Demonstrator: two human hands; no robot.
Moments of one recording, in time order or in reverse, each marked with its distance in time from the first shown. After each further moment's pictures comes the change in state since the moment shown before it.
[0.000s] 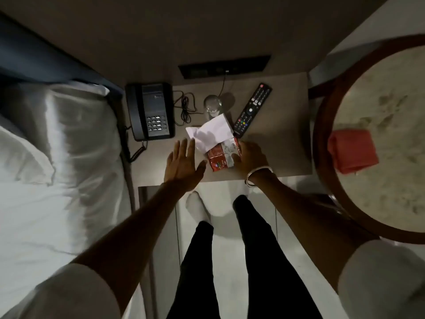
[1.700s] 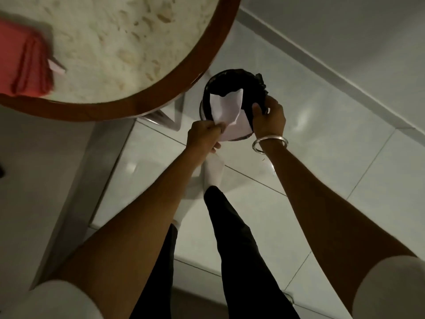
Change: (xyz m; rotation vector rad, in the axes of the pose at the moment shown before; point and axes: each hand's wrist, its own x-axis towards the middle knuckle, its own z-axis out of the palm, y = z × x) left_hand -0.105 0.388 0.420 -0.147 -0.640 0.205; right_hand -0.261 0.512 0.134 1.030 0.927 1.004
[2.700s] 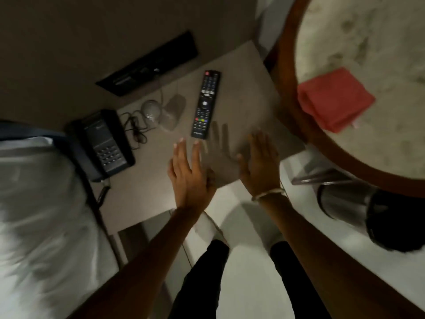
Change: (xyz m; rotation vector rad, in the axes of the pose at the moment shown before) left_hand -0.137 -0.264 -0.337 0.471 1.096 0.199; right_hand -0.288 -0.188 0.296 -0.412 -0.483 -1.068
